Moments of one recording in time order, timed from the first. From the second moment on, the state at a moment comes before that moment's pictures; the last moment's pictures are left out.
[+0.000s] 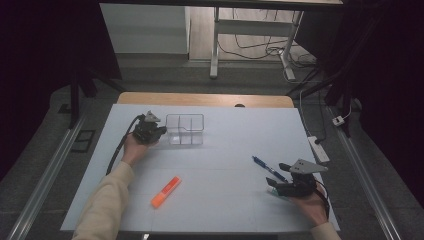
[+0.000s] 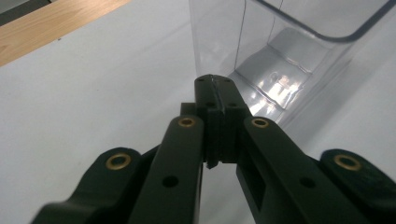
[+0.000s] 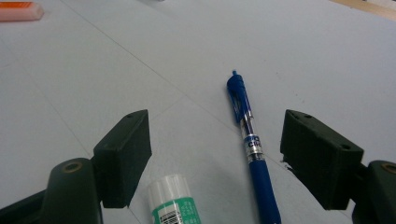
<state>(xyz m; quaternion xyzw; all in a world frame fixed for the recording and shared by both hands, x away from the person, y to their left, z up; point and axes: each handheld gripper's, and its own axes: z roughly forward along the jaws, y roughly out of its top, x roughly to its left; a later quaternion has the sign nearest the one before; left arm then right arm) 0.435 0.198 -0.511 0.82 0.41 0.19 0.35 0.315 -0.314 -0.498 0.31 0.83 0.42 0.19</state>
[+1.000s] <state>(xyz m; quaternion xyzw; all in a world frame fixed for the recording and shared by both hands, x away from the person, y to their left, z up) 0.443 0.156 -0.510 0.84 0.38 0.19 0.34 0.315 -0.315 -0.497 0.31 0.83 0.43 0.19</state>
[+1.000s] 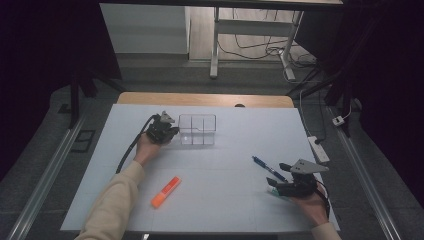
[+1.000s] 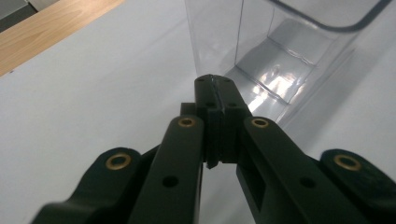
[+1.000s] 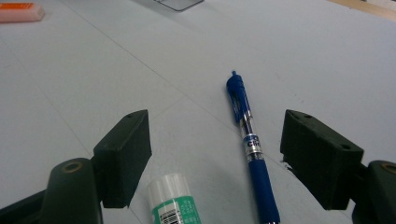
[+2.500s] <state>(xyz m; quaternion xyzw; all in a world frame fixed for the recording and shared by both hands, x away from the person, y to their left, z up) 0.406 0.163 -0.492 0.83 0.37 0.16 0.38 0.315 -0.319 -0.496 0.31 0.83 0.43 0.19</state>
